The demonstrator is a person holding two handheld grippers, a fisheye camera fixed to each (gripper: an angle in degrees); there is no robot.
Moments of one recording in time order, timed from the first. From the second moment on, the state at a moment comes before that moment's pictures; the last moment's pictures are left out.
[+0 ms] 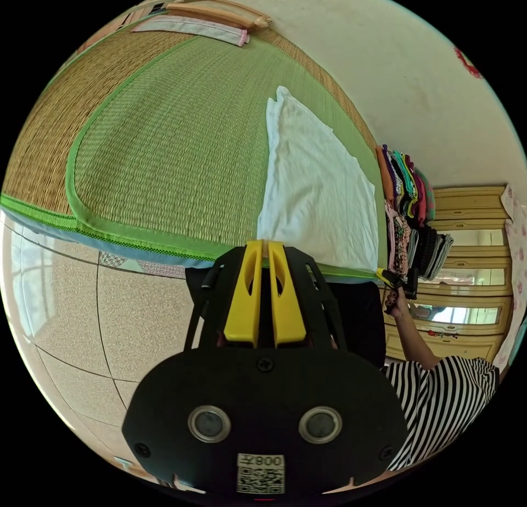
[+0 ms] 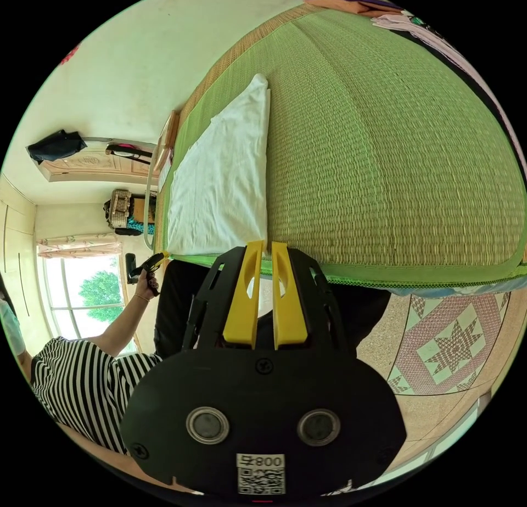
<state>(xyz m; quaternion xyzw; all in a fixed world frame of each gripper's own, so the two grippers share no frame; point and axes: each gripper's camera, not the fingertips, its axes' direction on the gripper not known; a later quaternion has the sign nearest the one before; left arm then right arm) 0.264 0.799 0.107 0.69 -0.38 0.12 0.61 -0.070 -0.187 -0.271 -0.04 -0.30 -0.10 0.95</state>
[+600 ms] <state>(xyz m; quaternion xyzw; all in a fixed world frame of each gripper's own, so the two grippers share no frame) 0.375 0.809 0.248 0.72 -0.41 0.10 0.55 -0.045 -0.147 -0.268 -0.05 -0.35 -0.11 0.93</state>
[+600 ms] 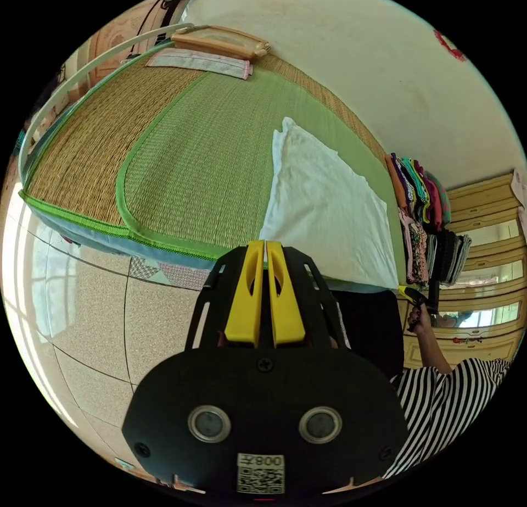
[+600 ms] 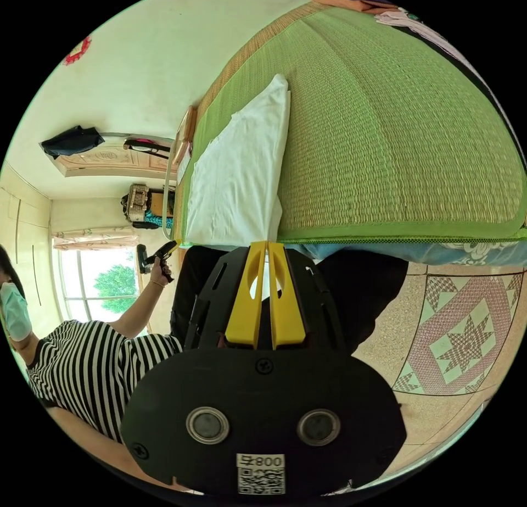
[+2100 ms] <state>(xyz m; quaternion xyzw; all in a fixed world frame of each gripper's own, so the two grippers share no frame) 0.830 0.439 0.714 0.37 -0.72 0.30 0.51 0.014 -0.317 -0.209 -0.01 -0.49 -0.03 0.87</state>
